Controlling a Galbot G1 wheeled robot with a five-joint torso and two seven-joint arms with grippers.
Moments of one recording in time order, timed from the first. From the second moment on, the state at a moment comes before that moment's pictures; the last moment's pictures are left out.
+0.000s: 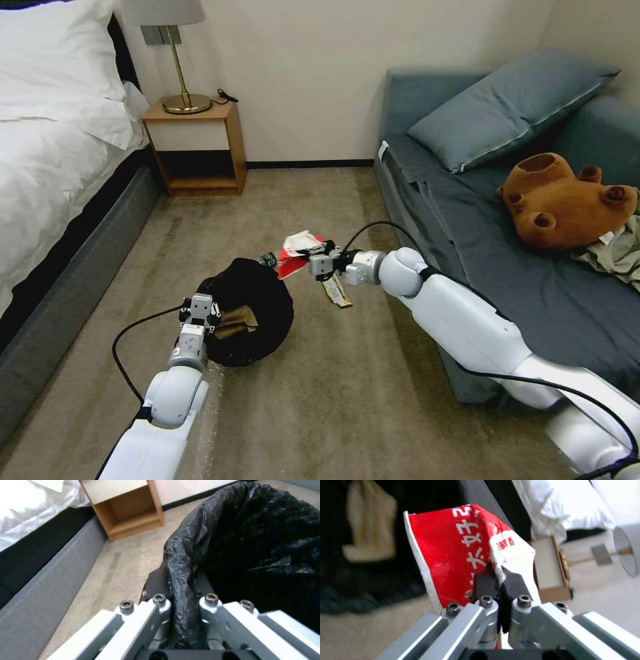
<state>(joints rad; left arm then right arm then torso) 1.21 -1.26 -0.44 -1.74 0.01 0.22 -0.18 -0.34 1.11 -0.42 1.41 -0.32 0.18 -0.45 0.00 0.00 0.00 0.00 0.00</state>
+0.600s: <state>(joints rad) 1.22 -1.26 -0.43 -1.74 -0.02 0.22 -0.19 -0.37 1.27 -0.53 1.27 -0.35 0.18 -0.39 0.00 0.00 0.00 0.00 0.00</state>
